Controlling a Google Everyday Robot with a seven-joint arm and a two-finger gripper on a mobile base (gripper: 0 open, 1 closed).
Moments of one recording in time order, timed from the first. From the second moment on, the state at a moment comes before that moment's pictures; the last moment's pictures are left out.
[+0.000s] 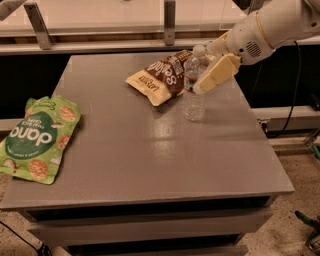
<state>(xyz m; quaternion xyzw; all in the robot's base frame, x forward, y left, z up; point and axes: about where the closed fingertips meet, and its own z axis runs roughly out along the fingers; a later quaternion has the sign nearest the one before) 0.602 -0.115 0.958 -0.56 0.73 0.16 0.36</state>
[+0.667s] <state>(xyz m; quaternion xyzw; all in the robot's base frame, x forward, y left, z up) 0.598 -0.095 0.951 -0.58 0.71 0.19 0.35</state>
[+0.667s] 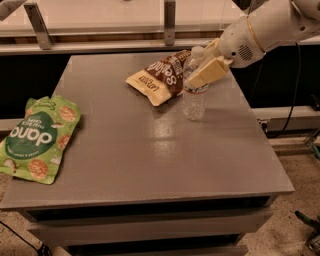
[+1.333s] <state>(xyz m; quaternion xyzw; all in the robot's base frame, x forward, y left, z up) 0.600 -0.088 0.953 -0.58 0.71 0.19 0.35</state>
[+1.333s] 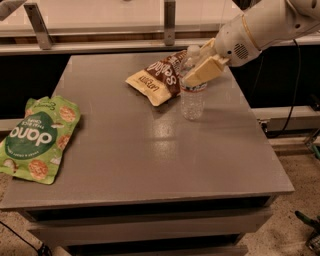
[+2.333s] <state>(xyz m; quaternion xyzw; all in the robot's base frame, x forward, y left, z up) 0.636 0.055 0.961 -0.66 0.60 0.30 0.34</state>
